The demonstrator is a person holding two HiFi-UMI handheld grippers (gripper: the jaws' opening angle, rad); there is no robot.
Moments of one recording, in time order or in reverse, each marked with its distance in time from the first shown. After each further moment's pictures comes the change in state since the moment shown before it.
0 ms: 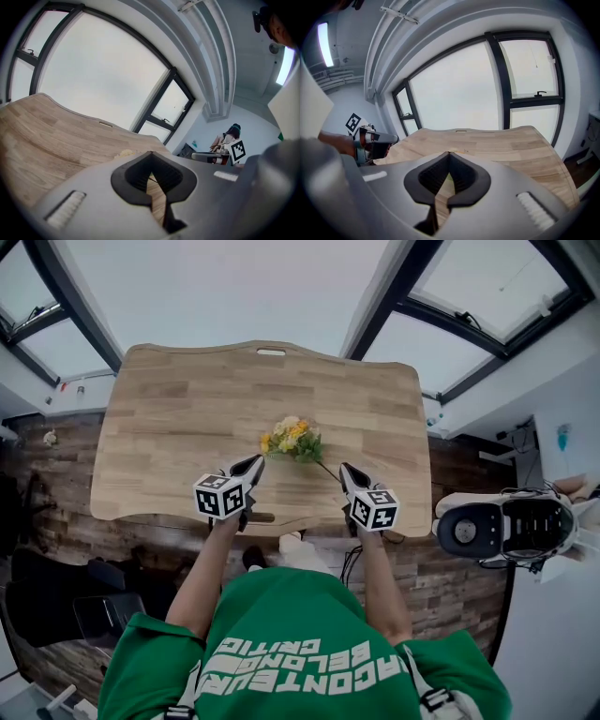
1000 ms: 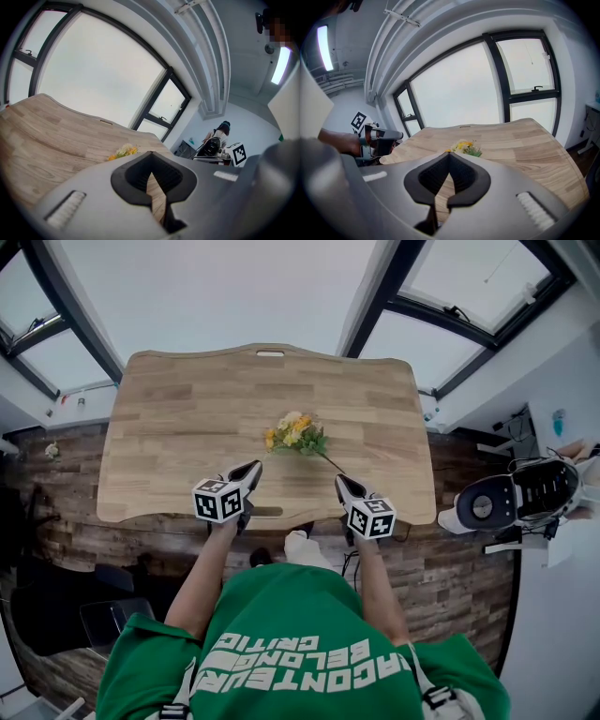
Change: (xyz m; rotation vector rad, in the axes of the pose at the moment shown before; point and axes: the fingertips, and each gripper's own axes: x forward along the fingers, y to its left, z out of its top) left arm -0.045 -0.005 -0.019 0.024 0.023 -0.030; right arm -0.033 0.048 -0.044 0.047 -0.004 0.008
